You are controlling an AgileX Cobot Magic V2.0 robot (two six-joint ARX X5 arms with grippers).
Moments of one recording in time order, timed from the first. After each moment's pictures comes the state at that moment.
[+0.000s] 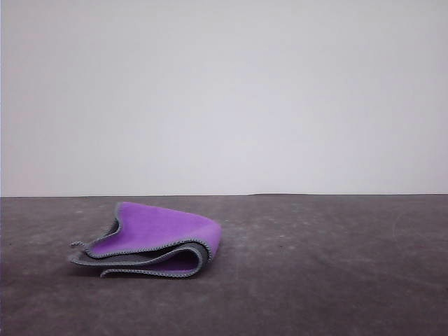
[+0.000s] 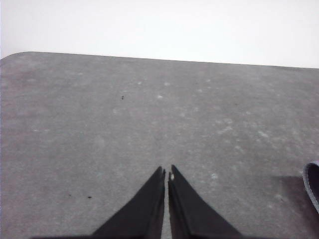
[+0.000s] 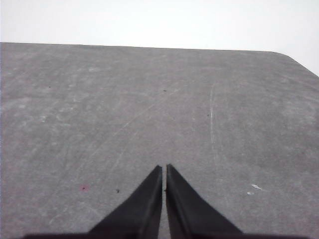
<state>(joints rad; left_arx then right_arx) 0.01 0.01 0.03 -0.14 0.03 -0.05 -0.03 0.00 0.02 -0.17 -0.03 0.02</state>
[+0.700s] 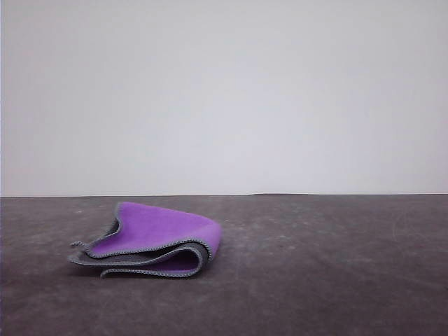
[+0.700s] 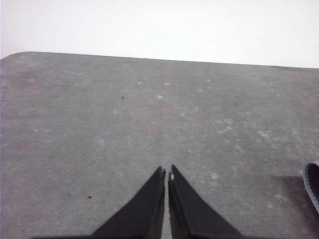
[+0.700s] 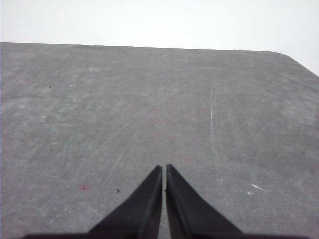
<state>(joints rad) 0.01 0.01 0.03 -0.14 0.03 -0.05 -0.03 0.00 0.02 -0.17 -0.03 0.02</state>
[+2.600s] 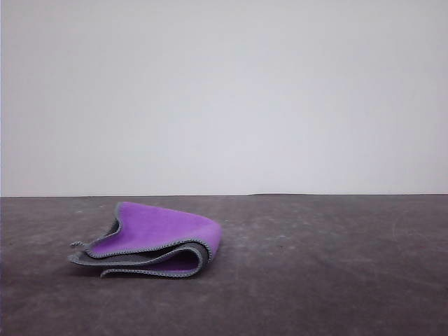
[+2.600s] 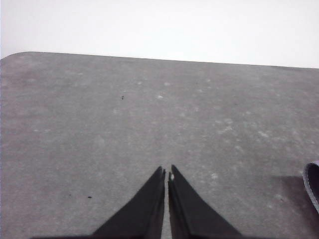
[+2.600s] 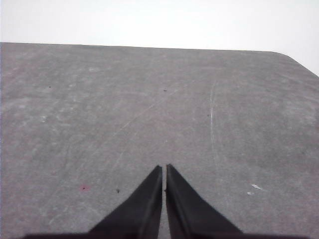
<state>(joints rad) 0.01 0.01 0.03 -0.14 0.03 -0.05 -0.03 0.00 0.02 -0.17 -0.03 0.02</state>
